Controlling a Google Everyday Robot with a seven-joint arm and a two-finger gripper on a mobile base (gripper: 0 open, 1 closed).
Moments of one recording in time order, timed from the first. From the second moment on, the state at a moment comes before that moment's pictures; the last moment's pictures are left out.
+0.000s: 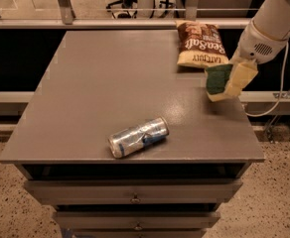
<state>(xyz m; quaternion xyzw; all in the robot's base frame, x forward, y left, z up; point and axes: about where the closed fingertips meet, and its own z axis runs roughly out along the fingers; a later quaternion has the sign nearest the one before) 0.581 -0.245 0.891 -0.56 0.82 0.02 0.14</state>
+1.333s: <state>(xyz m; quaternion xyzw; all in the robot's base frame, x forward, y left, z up) 0.531 -0.194 0.857 -0.62 0.77 0.11 0.12</state>
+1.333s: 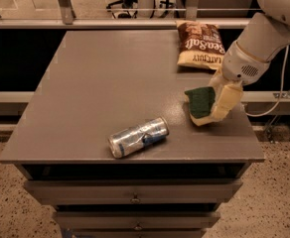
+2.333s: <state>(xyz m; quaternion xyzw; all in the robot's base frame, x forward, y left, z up) 0.520 -0.164 0.846 -0.63 0.75 0.15 0.12</state>
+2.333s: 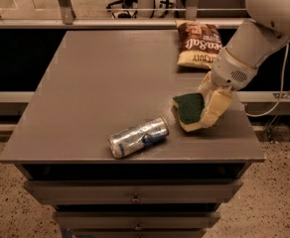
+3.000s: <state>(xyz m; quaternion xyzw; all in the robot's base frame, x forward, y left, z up) 0.514 -0.147 0.843 -0.64 0.74 0.18 0.12</state>
